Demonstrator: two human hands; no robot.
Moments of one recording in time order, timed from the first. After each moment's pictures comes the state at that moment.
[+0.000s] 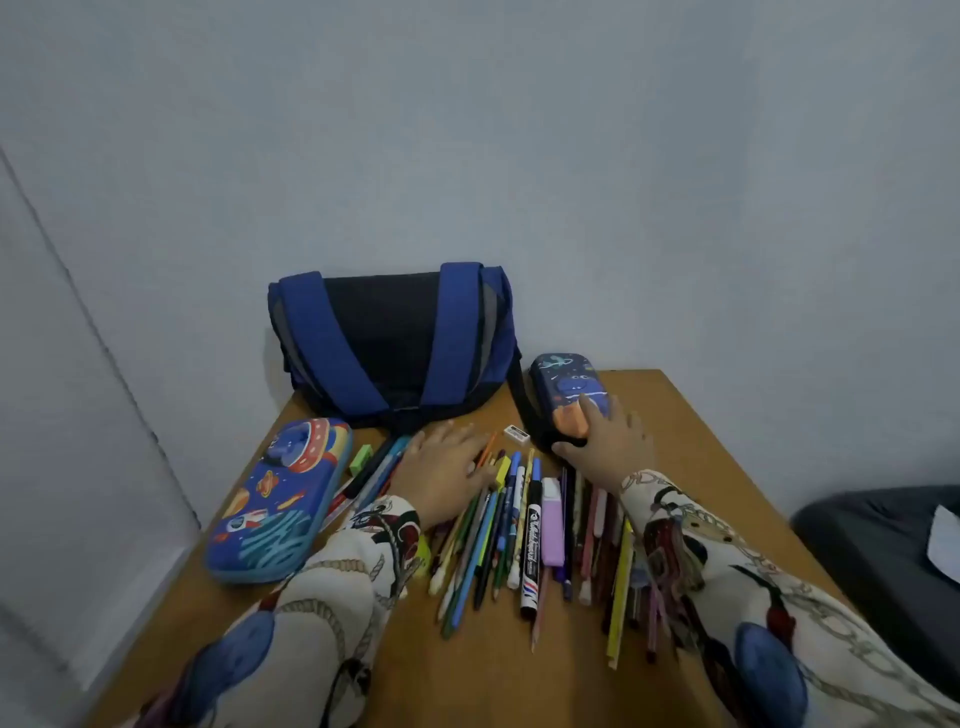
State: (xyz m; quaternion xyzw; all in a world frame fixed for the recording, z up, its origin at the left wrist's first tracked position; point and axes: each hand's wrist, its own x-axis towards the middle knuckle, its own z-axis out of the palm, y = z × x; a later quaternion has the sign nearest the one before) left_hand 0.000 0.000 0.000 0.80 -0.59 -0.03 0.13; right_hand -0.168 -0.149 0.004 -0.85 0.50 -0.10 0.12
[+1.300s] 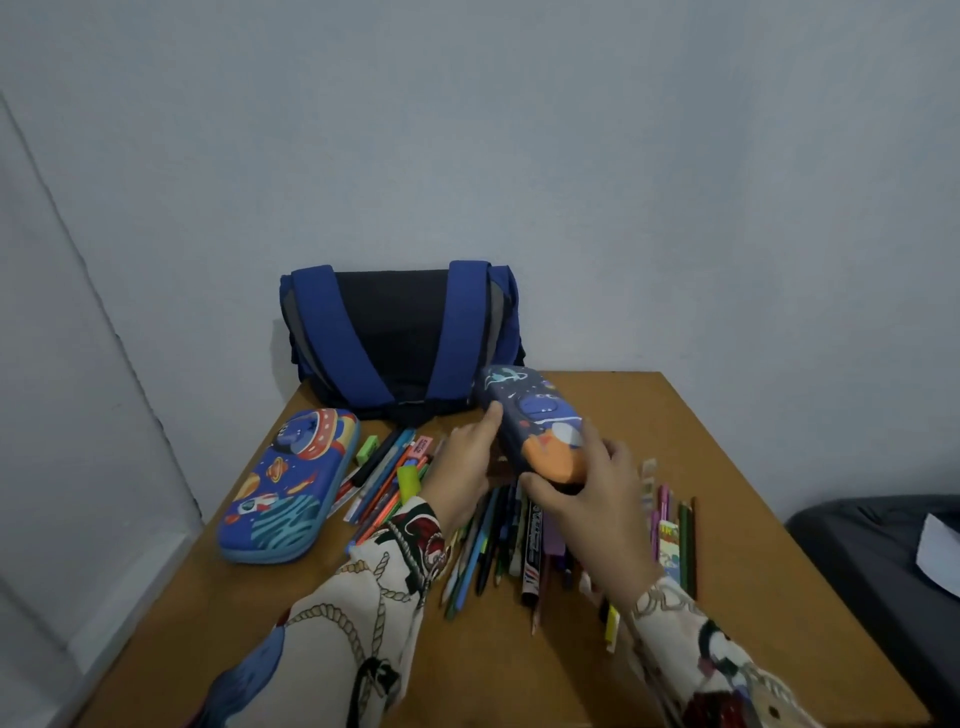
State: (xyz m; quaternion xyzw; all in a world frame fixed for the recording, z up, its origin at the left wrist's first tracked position) left_hand -0.038 0.000 0.010 0.56 -0.27 -0.44 0.65; right_hand -0.194 -0.026 0.010 -0.79 0.41 -0.35 0.31
